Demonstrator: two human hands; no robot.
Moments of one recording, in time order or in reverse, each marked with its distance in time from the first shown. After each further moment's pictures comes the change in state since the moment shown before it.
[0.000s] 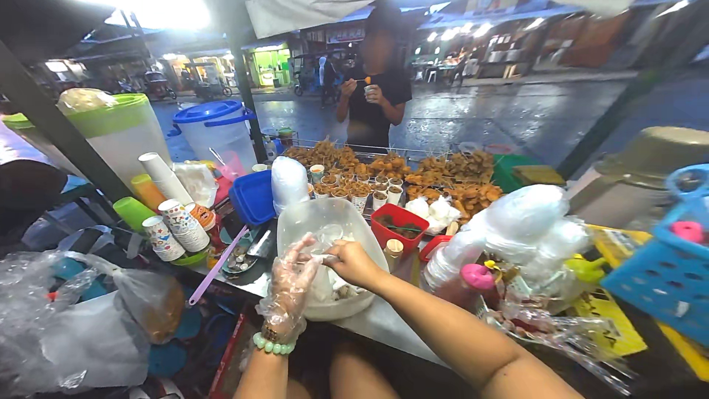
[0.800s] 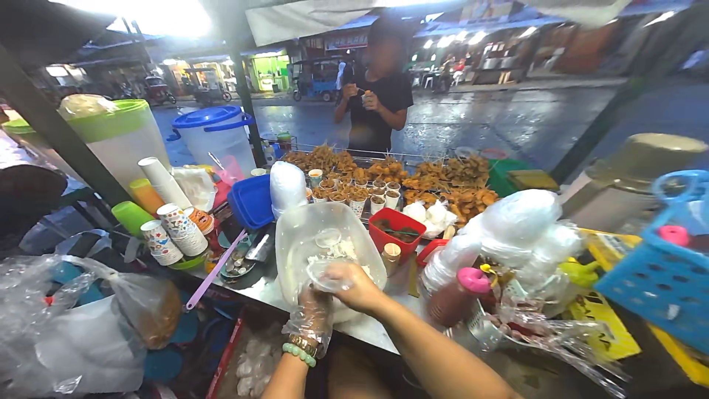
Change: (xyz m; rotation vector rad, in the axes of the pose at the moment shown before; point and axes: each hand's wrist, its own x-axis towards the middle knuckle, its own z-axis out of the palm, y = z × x) left_hand -0.042 -0.046 0.046 0.064 0.037 -0.339; right_hand -0.032 -0.010 0.015 0.340 0.066 -0.003
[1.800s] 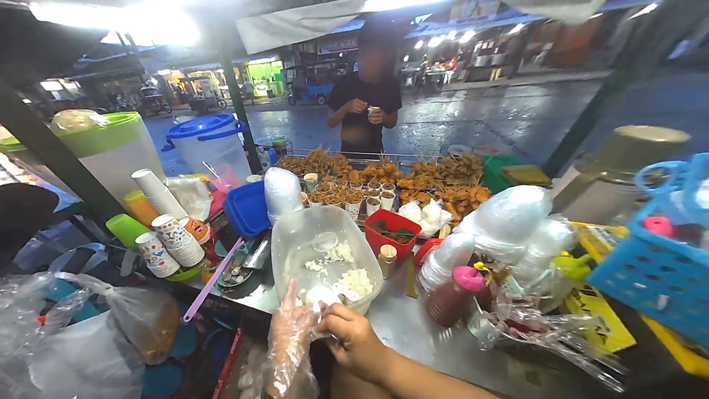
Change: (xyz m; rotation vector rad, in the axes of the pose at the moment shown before) left_hand -0.034 0.060 -0.035 -0.130 0.068 -0.250; right_hand -0.055 0.003 0.044 -0.207 0.320 -0.535
